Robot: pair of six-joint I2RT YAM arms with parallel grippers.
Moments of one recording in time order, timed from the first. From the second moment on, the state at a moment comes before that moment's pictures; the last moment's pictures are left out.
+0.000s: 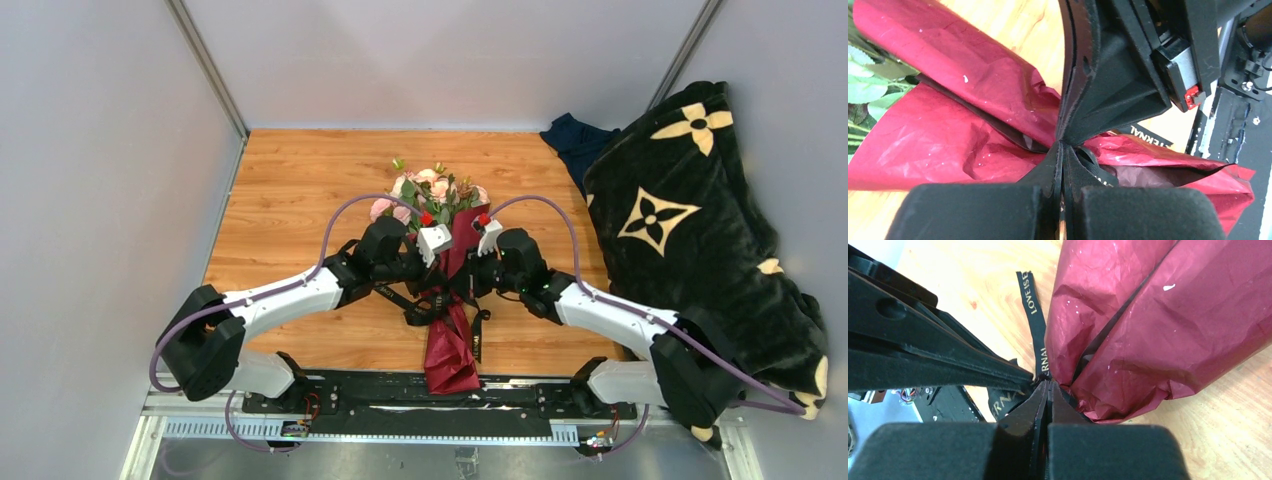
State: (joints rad) left arm -0.79 1.35 0.76 0.06 0.43 0.08; right arm 0.70 1.22 0.58 0.16 -0.32 0.46
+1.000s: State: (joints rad) left arm -0.79 1.36 0.71 0.10 0.31 0.08; right arm 0.68 1.22 0.54 -0.16 -0.46 0.19
